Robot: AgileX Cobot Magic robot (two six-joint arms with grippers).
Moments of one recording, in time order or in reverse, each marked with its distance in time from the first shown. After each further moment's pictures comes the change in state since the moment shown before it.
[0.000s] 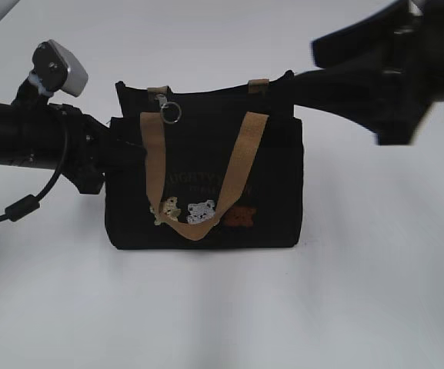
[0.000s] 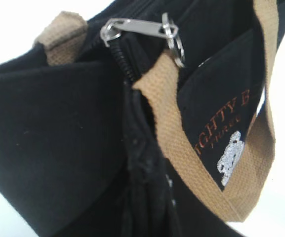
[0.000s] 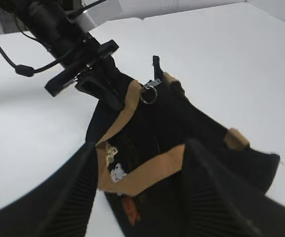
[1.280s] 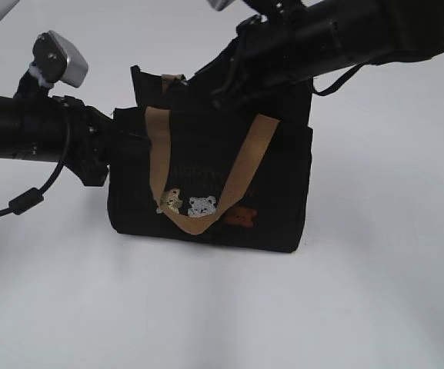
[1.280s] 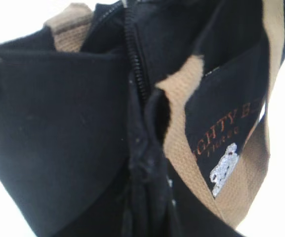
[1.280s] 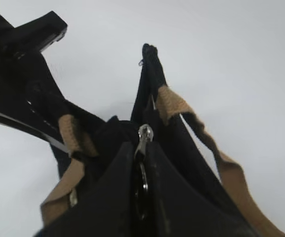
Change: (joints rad) left arm -0.005 -0.001 -0.012 -0.011 0.015 -0.003; right arm 0.199 0.612 -0.470 -0.127 -0.181 0.224
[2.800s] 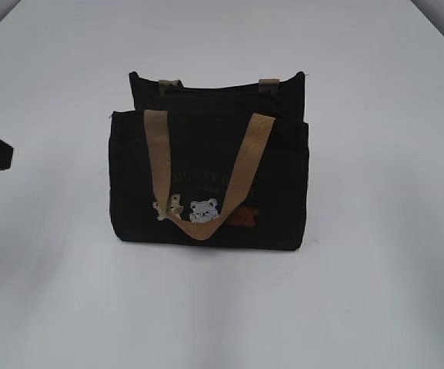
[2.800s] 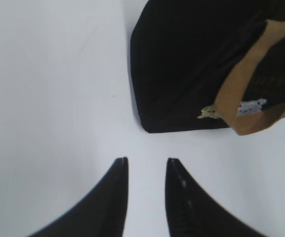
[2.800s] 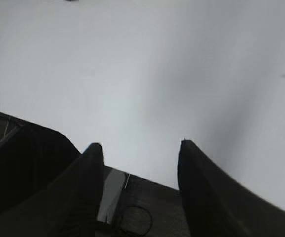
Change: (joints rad) left arm 0.002 -0.545 0.043 1.276 0.005 -1.995; right arm -0.377 -0.761 0.400 -1.066 0.700 1.280
